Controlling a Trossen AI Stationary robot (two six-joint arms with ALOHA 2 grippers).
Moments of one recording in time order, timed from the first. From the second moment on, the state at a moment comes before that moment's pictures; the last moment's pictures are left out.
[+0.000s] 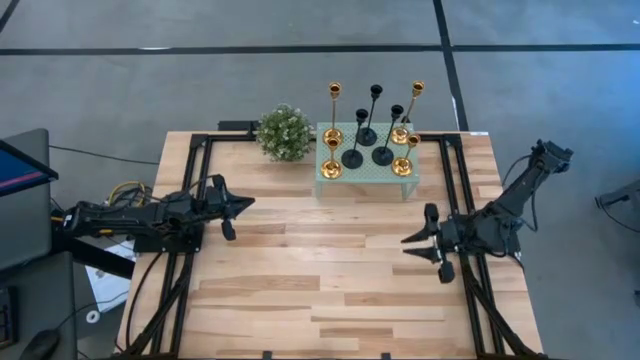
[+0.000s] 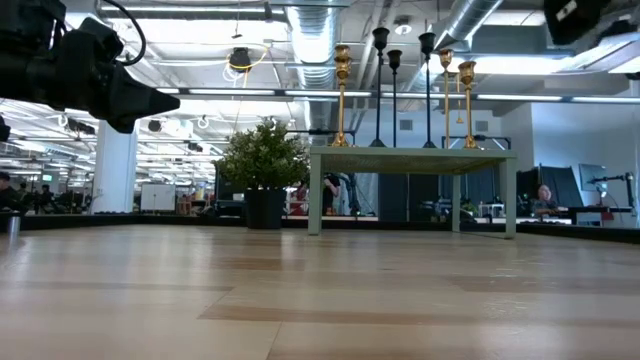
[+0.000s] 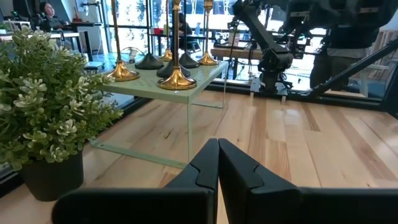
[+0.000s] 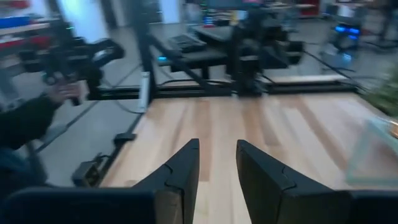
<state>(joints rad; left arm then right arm) -0.01 0.00 0.01 0.11 -0.27 -0.01 0.78 0.64 0.45 0.01 0.68 0.20</state>
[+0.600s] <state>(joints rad) -0.01 0.00 0.01 0.11 -0.27 -0.01 0.44 0.58 0.31 0.21 0.18 0.12</state>
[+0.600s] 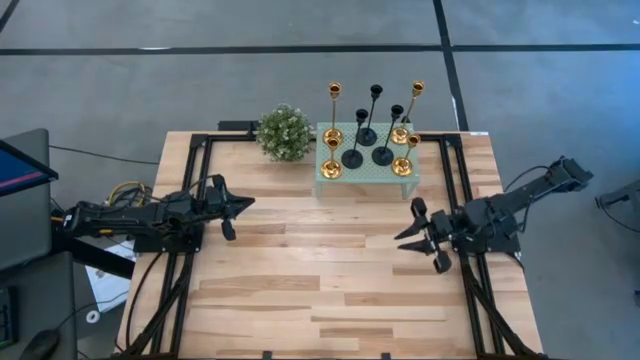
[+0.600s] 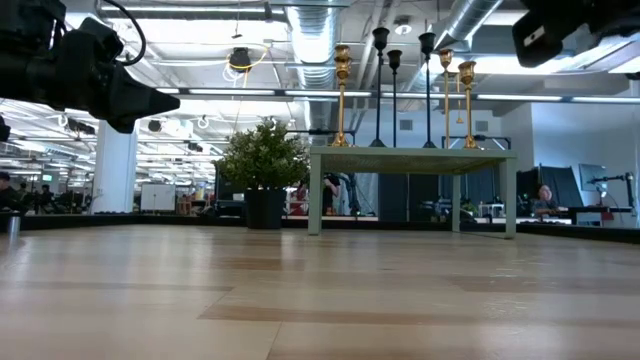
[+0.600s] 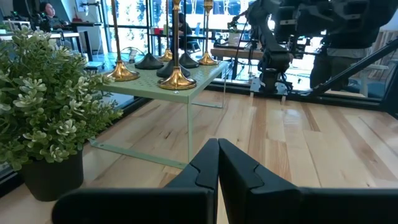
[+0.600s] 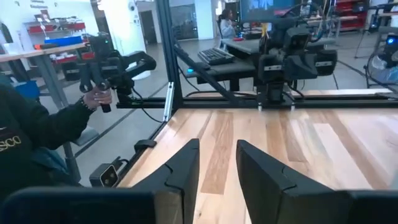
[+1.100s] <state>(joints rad) -0.01 0.00 0.01 0.11 -0.27 -0.01 0.42 0.23 0.31 -0.05 0.17 0.08</state>
